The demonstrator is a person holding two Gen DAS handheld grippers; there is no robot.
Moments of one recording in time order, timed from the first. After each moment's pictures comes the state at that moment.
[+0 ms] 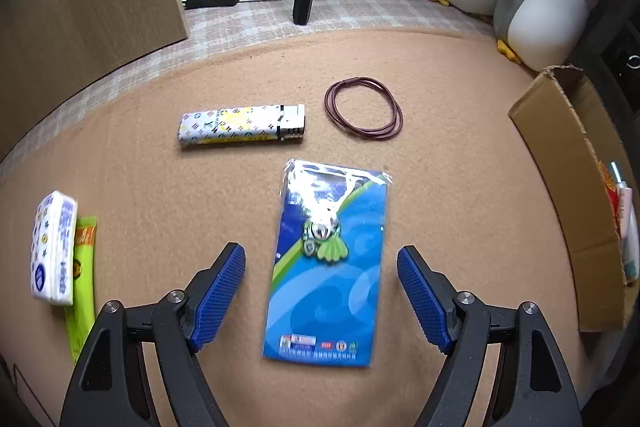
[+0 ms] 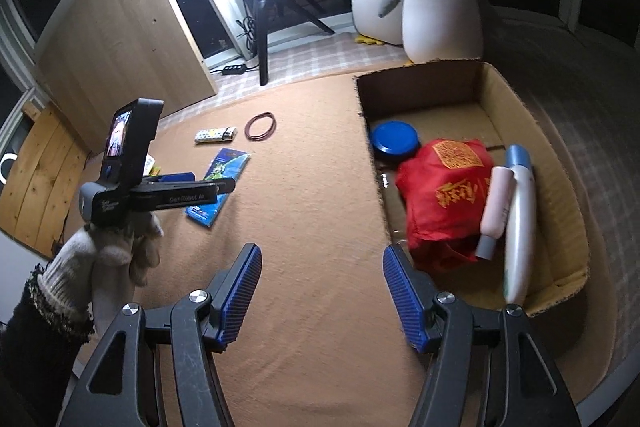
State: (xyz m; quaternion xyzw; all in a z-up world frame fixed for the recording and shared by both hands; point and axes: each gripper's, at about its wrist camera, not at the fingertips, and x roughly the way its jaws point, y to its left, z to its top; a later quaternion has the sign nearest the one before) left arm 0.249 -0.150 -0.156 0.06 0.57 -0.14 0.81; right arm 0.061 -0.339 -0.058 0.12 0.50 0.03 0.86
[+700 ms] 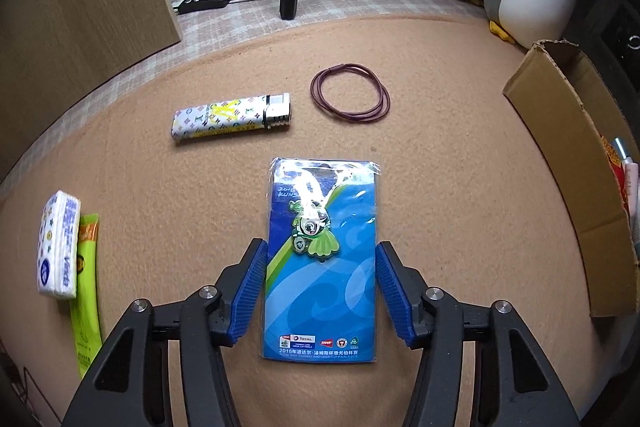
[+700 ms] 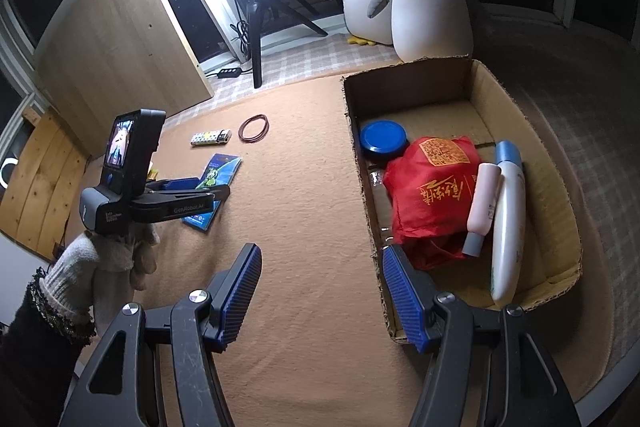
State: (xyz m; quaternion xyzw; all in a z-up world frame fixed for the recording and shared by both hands) left arm 0.232 -0.157 -0.157 0.09 0.57 -0.14 0.81; right arm 0.056 -0.348 -0.054 0.12 0.49 0.03 0.86
